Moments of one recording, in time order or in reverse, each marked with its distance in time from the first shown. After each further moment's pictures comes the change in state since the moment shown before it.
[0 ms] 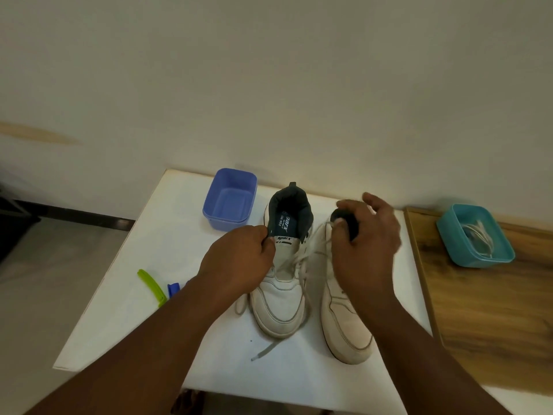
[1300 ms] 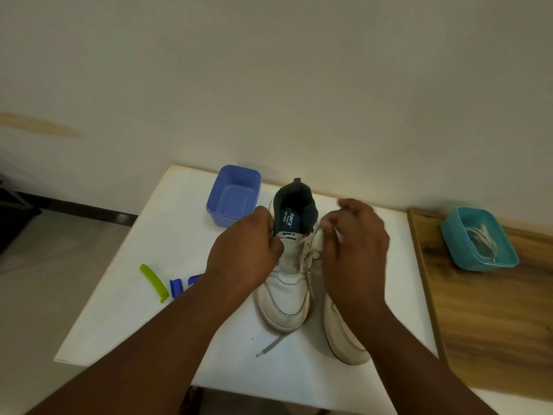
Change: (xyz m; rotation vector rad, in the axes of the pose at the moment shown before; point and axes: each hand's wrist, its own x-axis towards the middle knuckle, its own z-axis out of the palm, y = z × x) left_hand -0.002 0.013 -0.008 -0.039 0.125 -0.036; right_hand -0.012 -0.006 0.011 -0.082 -0.007 -0.182
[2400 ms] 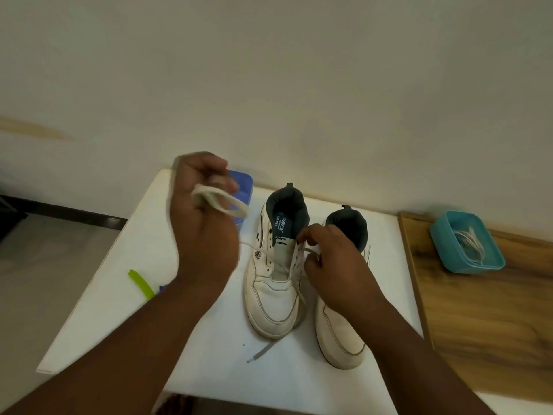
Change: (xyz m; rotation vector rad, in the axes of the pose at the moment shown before) left_hand -0.005 0.026 -0.054 -1.021 0.647 0.274; right_hand 0.004 0.009 -0.007 -0.005 -0.537 0.019
